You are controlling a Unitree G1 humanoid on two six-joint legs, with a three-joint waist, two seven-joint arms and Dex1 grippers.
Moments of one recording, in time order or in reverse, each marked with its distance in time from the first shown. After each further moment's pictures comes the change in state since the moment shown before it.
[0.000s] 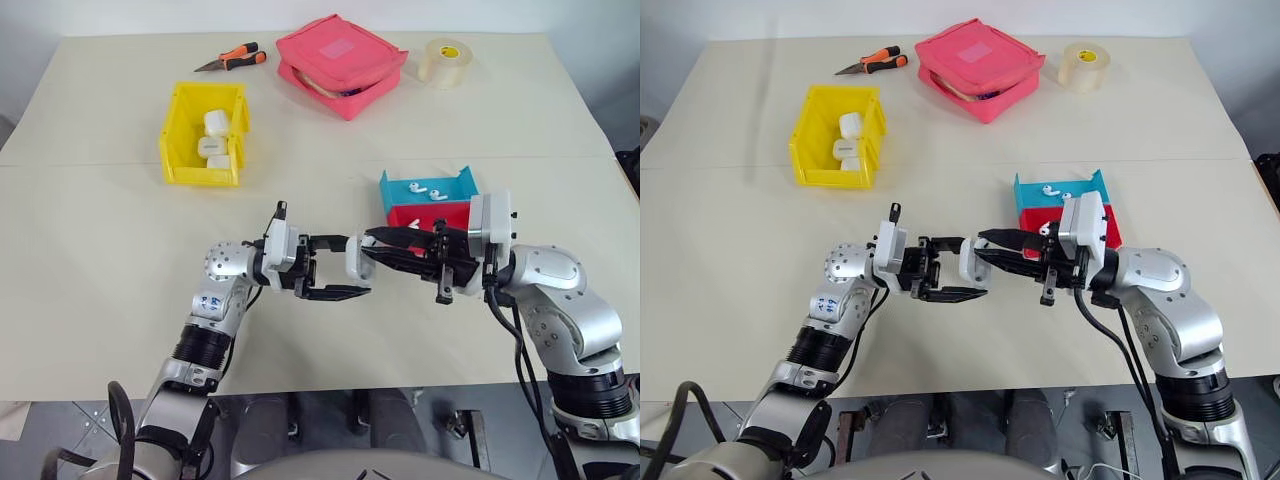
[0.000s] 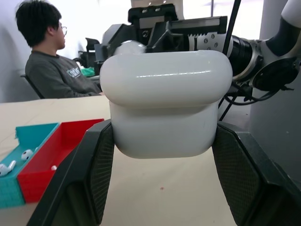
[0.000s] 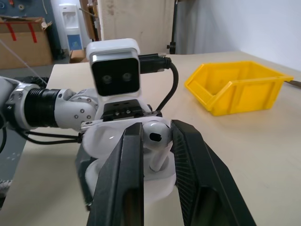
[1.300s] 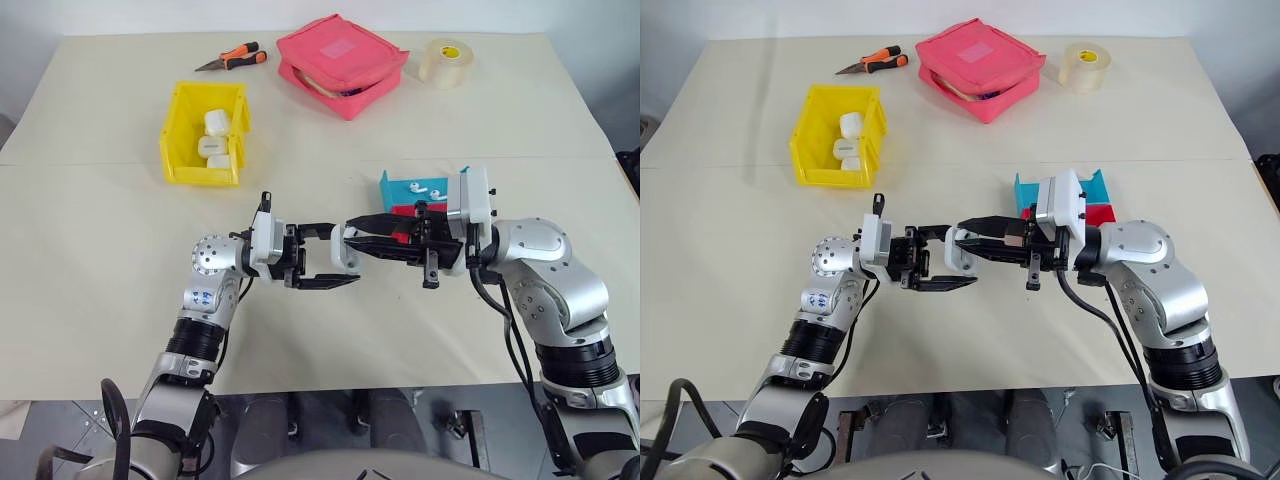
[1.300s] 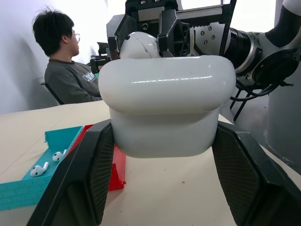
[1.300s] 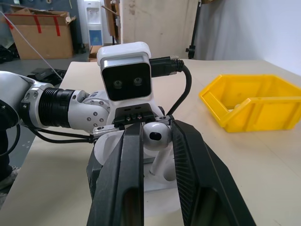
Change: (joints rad) left arm -0.033 0.000 0.045 0.040 0.001 -0.076 -0.026; right arm -0.171 0.035 0.077 0.078 -0.024 0.018 0.044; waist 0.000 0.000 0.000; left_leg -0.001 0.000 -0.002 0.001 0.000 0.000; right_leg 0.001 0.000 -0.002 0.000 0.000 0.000
